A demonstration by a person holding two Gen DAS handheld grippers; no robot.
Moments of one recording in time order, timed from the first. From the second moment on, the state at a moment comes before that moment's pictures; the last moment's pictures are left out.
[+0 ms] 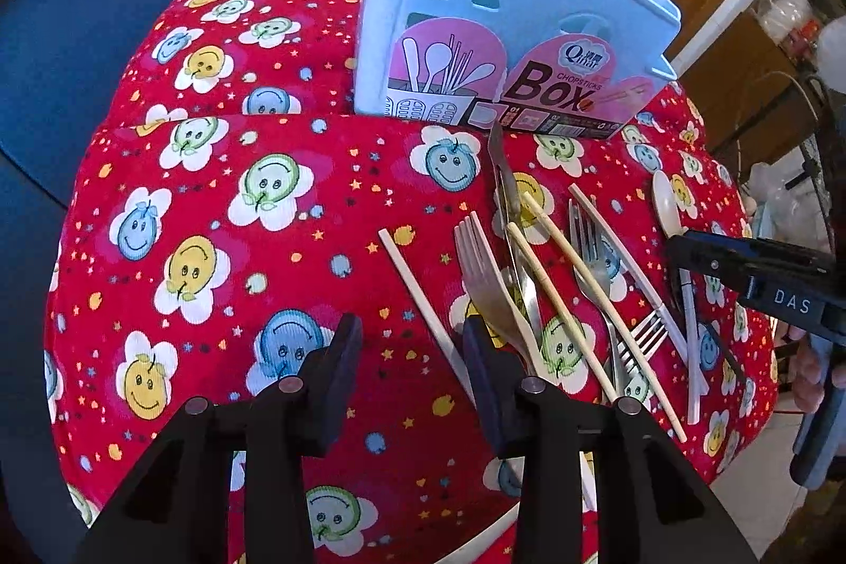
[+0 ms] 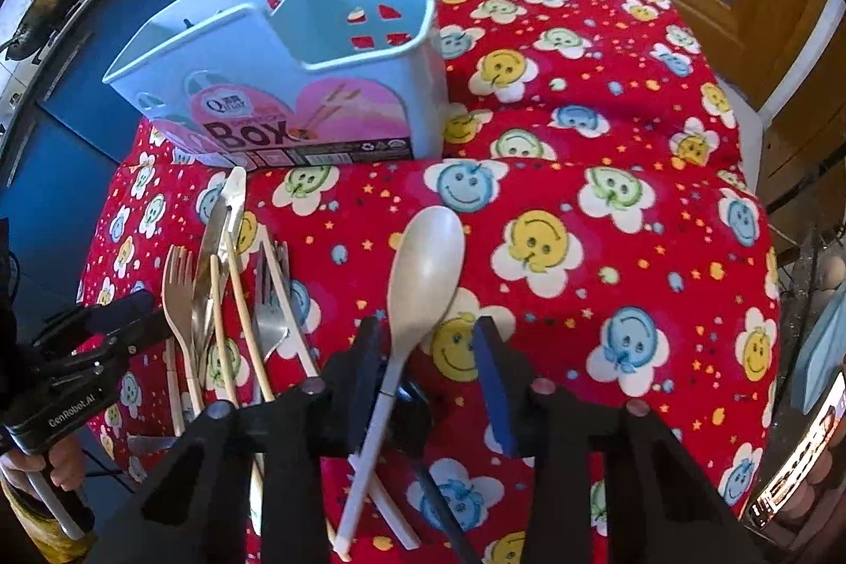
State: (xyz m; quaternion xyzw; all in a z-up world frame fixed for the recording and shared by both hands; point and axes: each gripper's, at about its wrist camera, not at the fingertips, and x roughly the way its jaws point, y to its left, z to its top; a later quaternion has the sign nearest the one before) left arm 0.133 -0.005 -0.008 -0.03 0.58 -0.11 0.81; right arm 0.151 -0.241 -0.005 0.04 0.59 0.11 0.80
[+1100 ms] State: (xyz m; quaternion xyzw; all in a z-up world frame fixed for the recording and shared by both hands) left arm 0.087 0.014 0.072 -0.08 0.42 -0.14 0.89; right arm 0.095 -0.269 0.026 0.15 0.44 0.17 0.87
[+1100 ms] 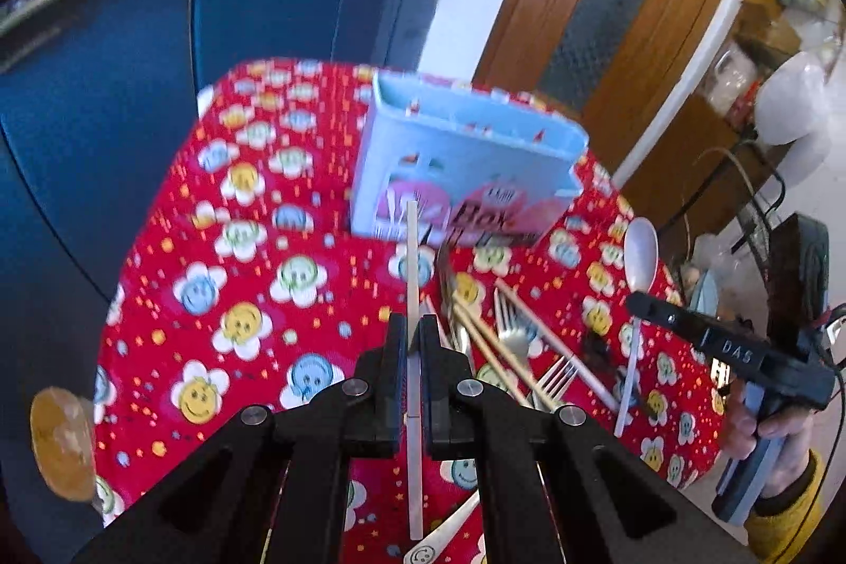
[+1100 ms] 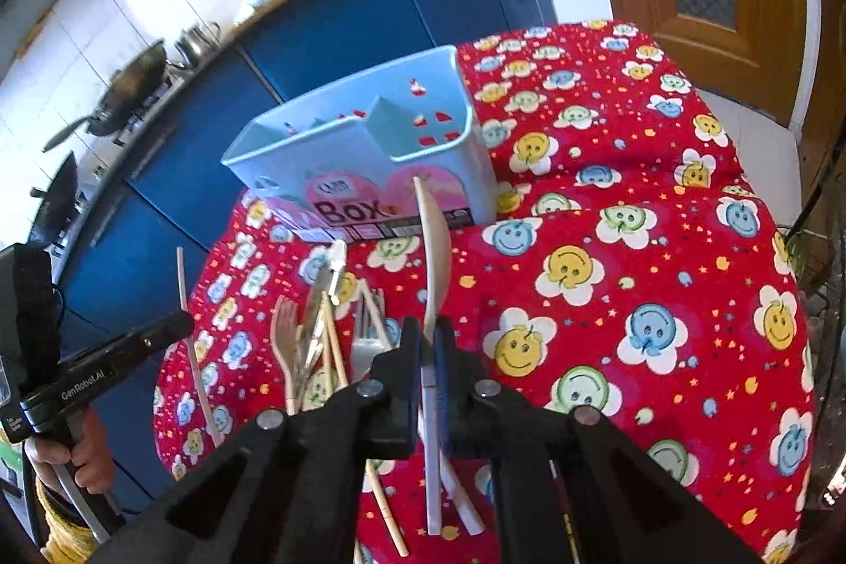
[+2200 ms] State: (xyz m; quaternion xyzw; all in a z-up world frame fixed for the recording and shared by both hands) left arm 0.113 0.020 0.185 -0.13 0.18 -0.12 0.97; right arm 0.060 -0.261 0.106 0.10 0.18 0.15 0.97
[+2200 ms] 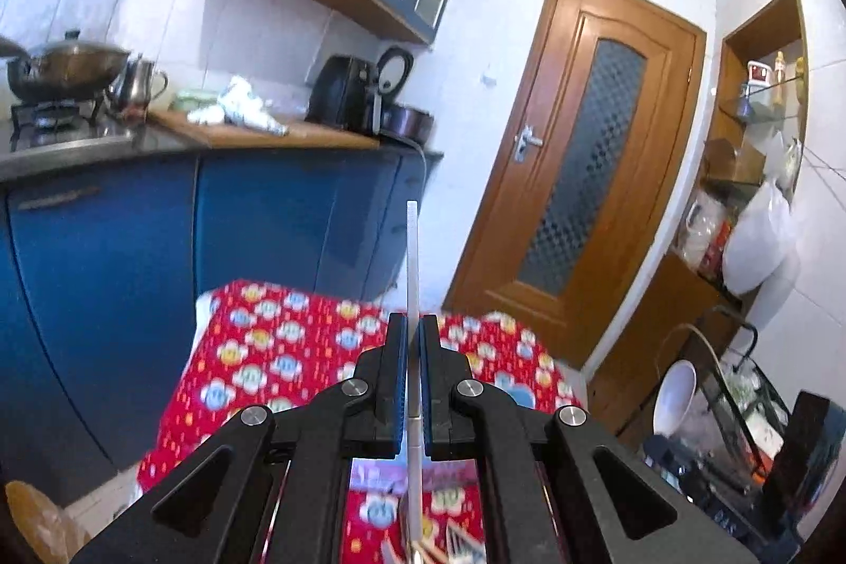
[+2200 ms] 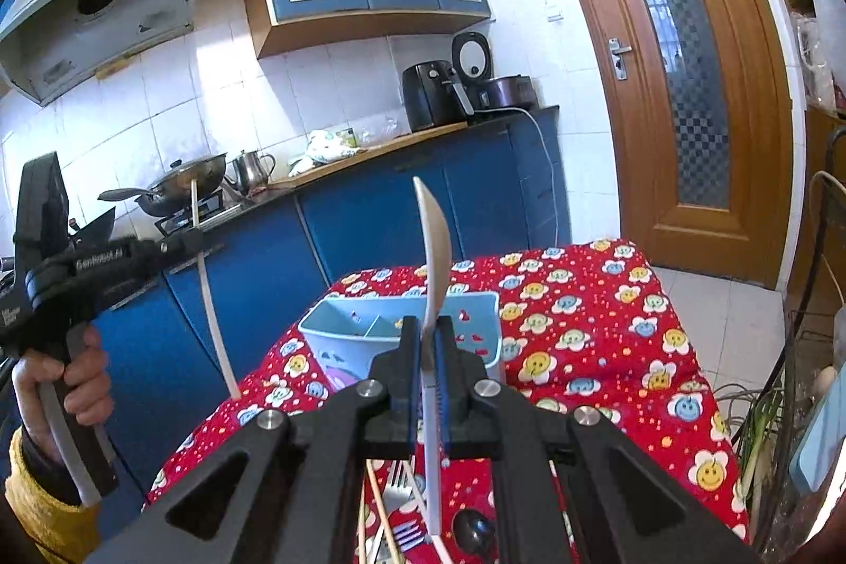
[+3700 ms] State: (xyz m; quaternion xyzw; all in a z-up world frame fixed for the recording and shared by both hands) left arm 0.205 -0.015 0.078 -0.06 0.13 -0.08 0.99; right arm 0.199 -0.220 0.053 0.04 0.16 0.15 0.98
